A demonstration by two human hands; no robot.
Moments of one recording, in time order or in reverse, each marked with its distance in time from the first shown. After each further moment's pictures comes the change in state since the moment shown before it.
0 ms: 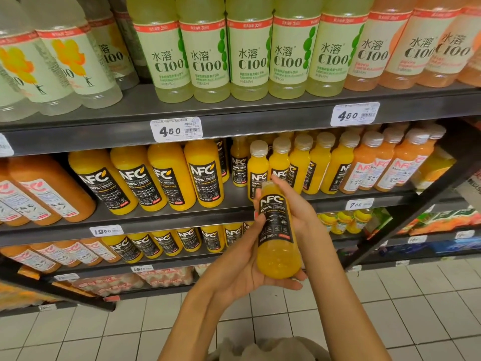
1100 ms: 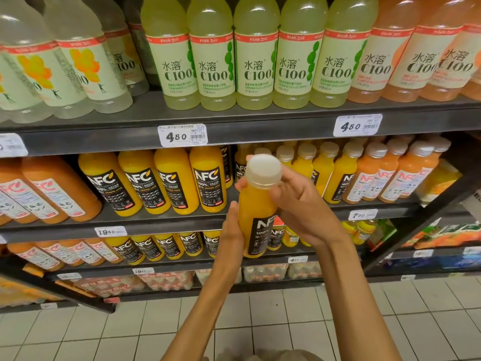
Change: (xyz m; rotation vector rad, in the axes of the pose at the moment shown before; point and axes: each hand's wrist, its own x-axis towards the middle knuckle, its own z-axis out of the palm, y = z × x) left_hand 0.036 0.010 -0.016 0.379 0.740 0.531; right_hand -0.061 -0.009 0.036 -0.644 -0.556 -0.620
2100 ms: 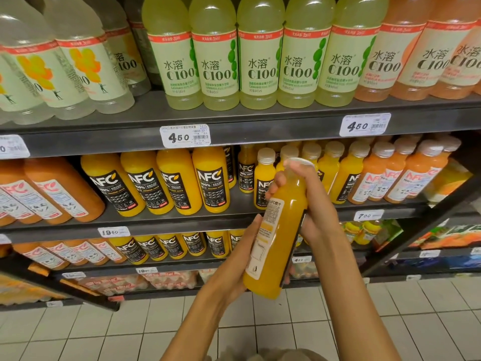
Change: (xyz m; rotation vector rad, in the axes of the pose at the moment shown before) left_hand -0.018 -0.004 -0.014 -0.098 -0.502 -0.333; right_hand 0.012 0.015 -0.014 0.280 0.377 0.117
